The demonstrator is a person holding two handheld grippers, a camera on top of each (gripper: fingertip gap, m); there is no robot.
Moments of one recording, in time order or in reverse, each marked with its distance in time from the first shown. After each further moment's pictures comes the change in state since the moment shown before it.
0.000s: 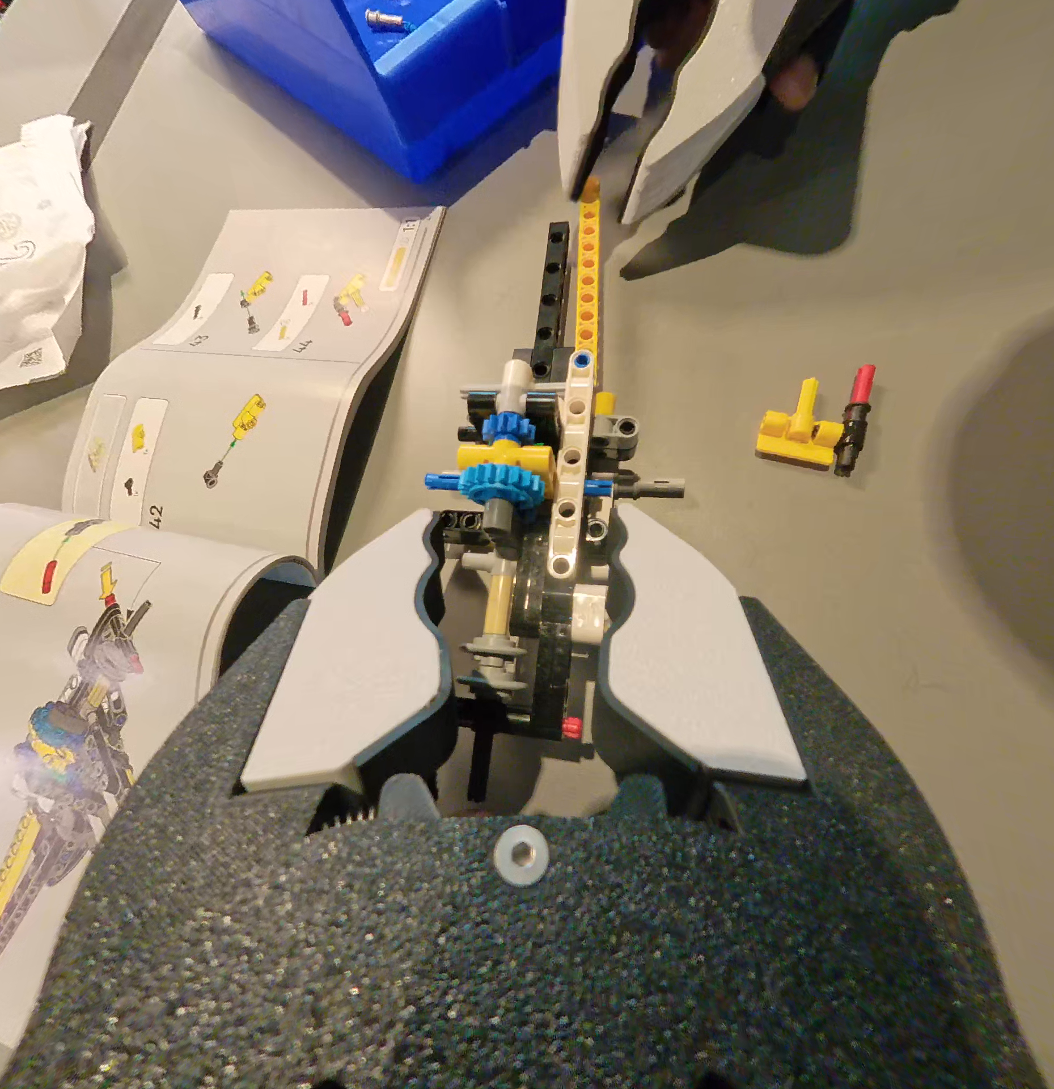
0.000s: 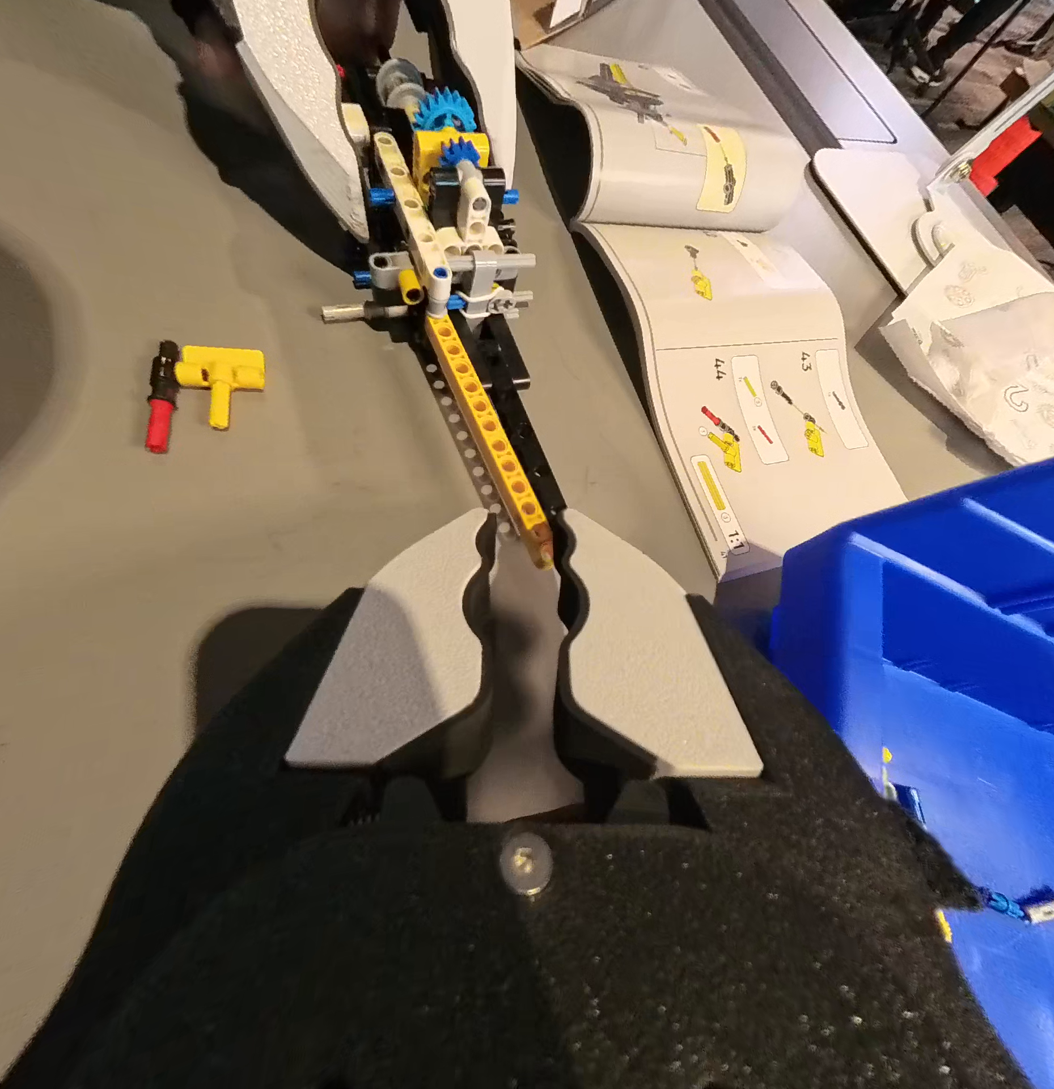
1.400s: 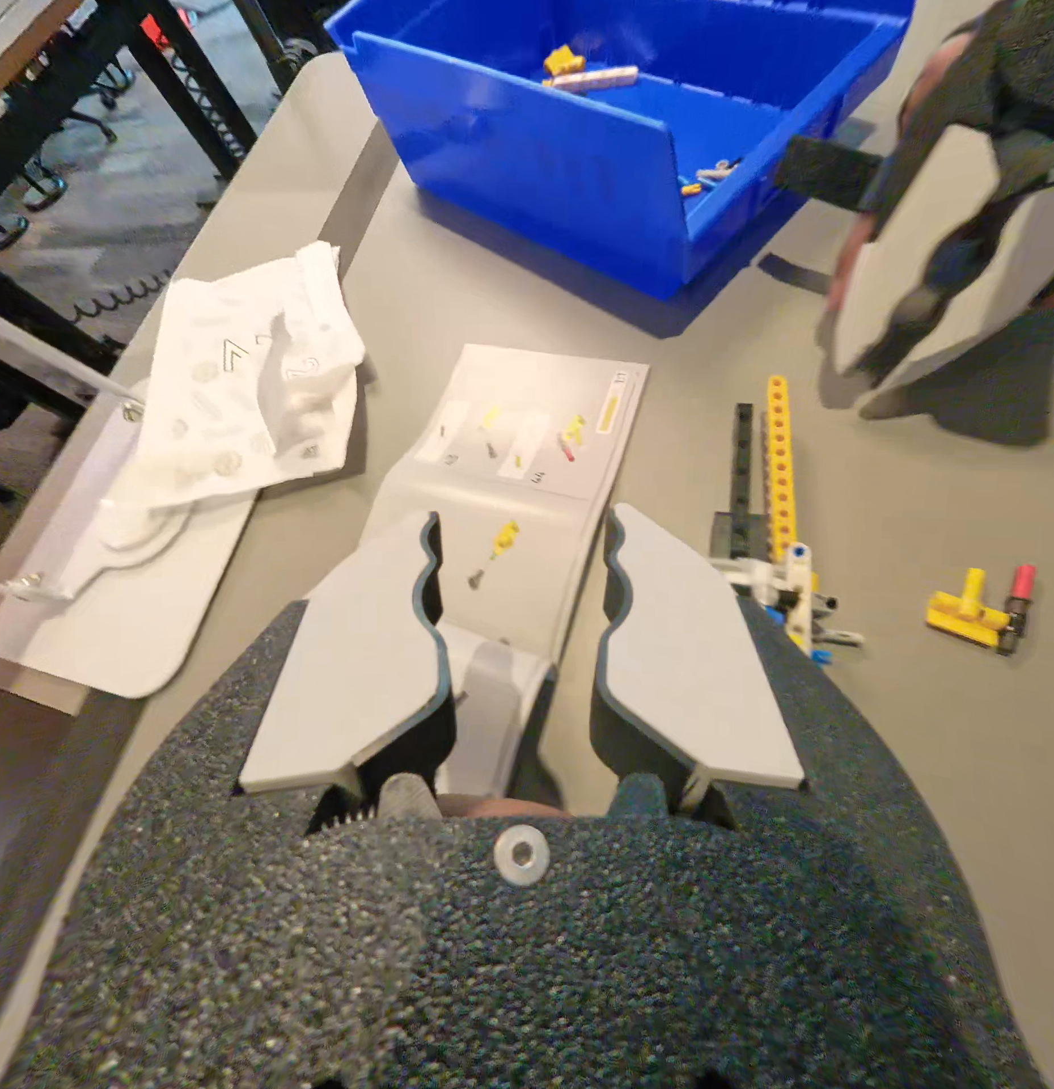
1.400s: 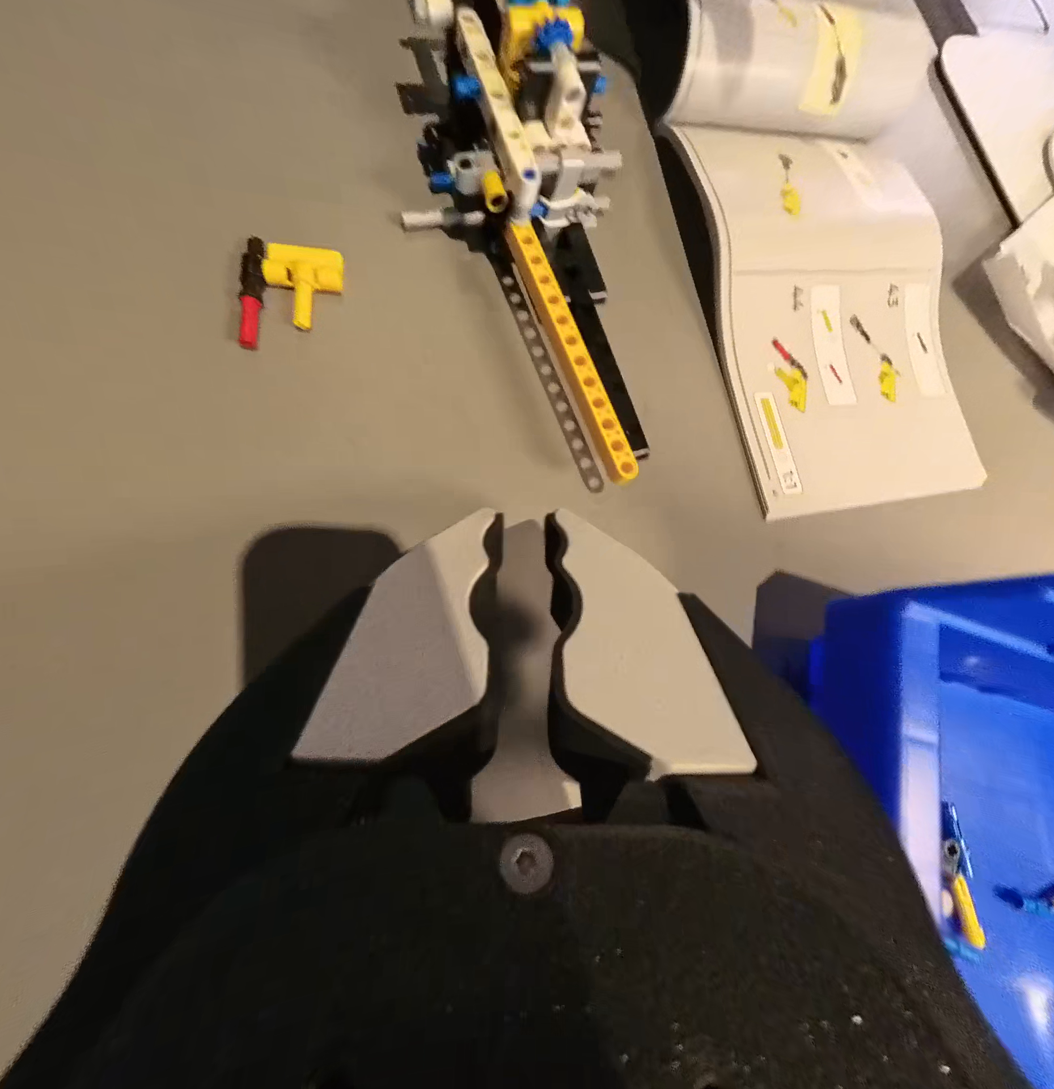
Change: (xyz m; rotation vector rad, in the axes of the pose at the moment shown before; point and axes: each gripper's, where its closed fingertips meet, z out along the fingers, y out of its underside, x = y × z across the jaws) left arm -0.094 -0.069 -0.020 0.031 -0.125 -0.048; right arm -0.020 0.018 -0.024 -0.127 -0.100 -0.034
